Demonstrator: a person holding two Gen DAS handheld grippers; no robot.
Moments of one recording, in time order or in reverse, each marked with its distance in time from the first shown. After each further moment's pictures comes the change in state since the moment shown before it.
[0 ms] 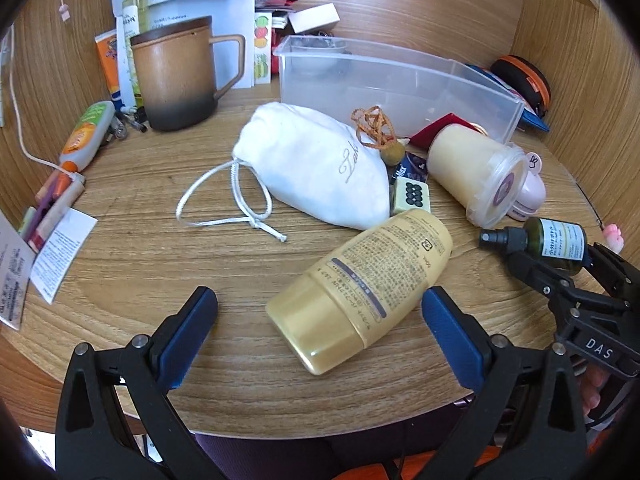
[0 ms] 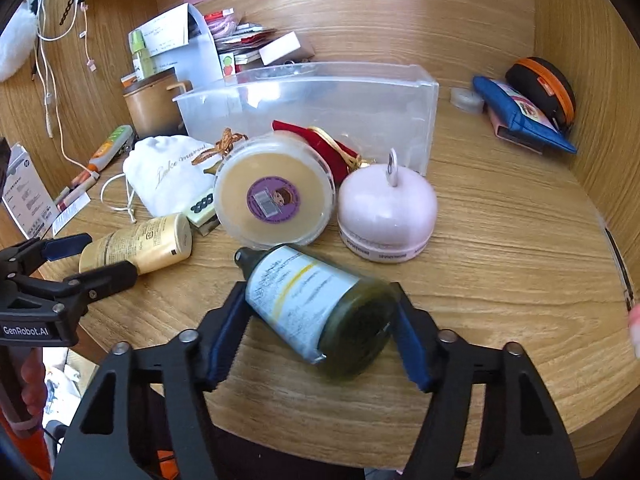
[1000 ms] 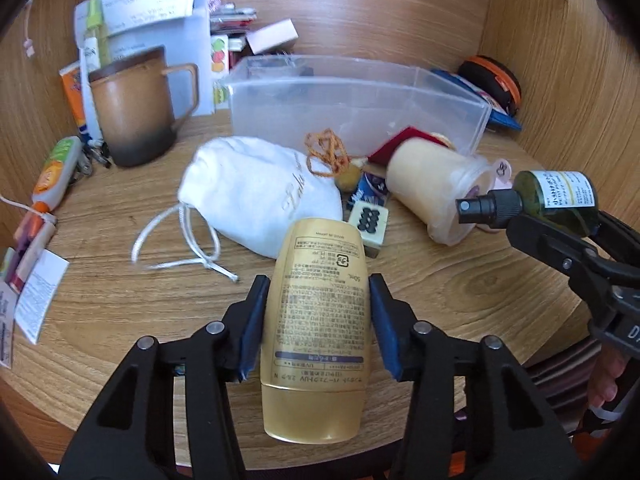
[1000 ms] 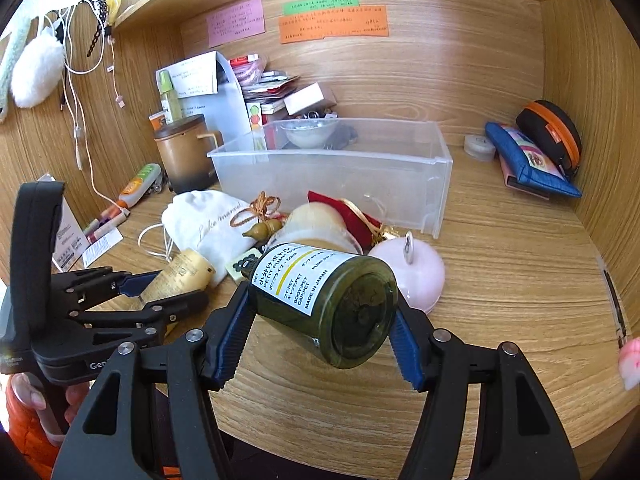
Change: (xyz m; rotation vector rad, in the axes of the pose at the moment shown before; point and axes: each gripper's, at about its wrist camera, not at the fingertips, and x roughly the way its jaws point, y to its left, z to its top) left arm 0.000 -0.021 0.012 0.079 -0.068 -0.064; right arm -0.031 0.009 0.025 -0.027 -0.128 0.061
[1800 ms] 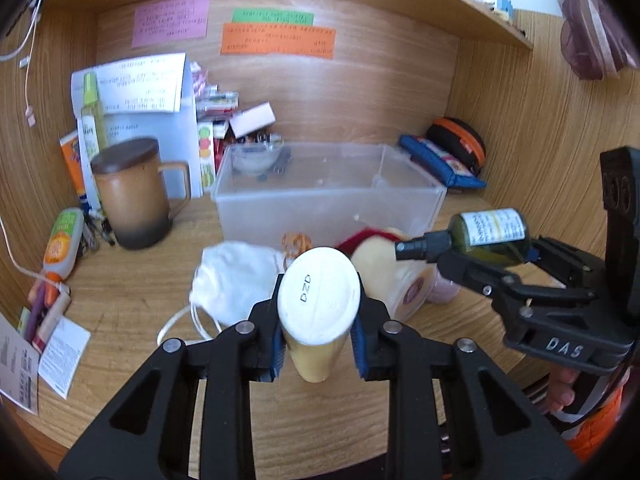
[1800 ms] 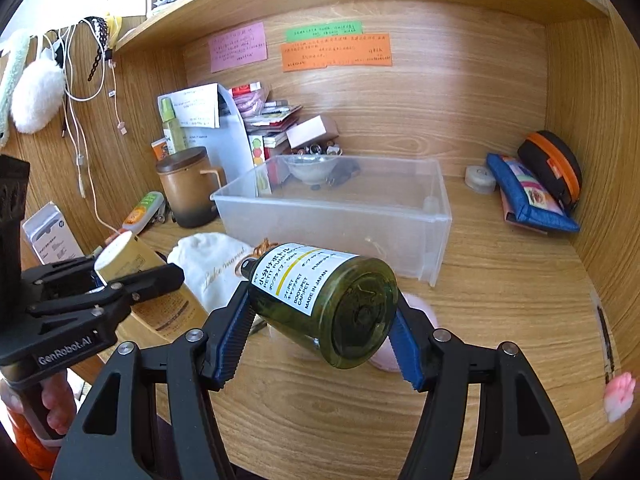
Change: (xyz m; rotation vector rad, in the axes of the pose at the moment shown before) left arm -0.050 -0.009 0.040 0.028 -0.188 -0.071; right arm -0.008 -0.001 0.035 -0.009 -0.062 0.010
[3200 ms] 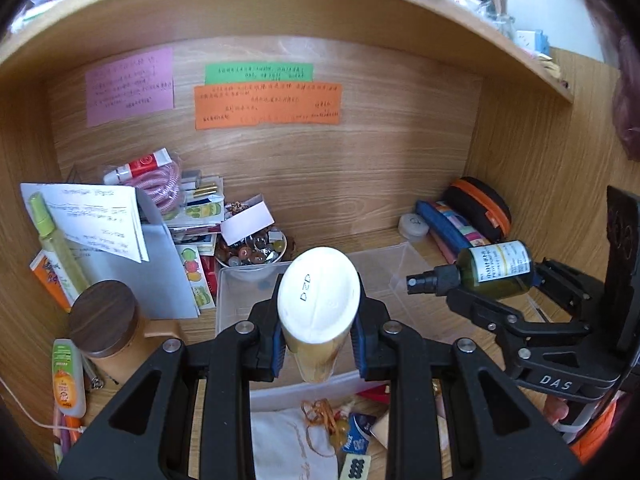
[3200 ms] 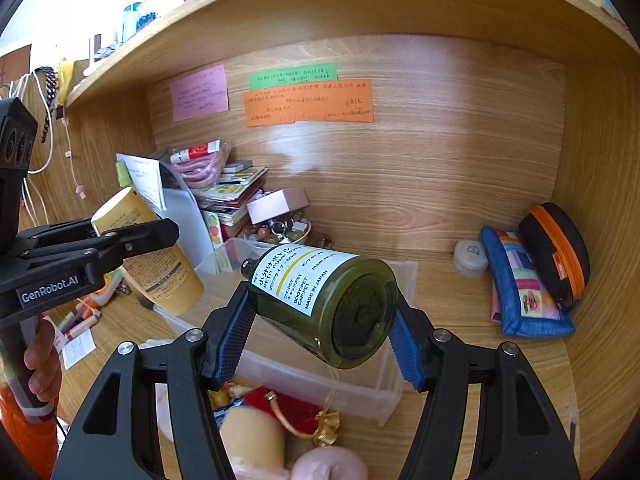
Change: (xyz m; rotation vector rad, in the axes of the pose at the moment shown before) left arm 0.061 0.011 0.142 0.042 -0.034 0.009; right arm 0.046 -0.049 0.108 -0.023 -0.060 -0.018
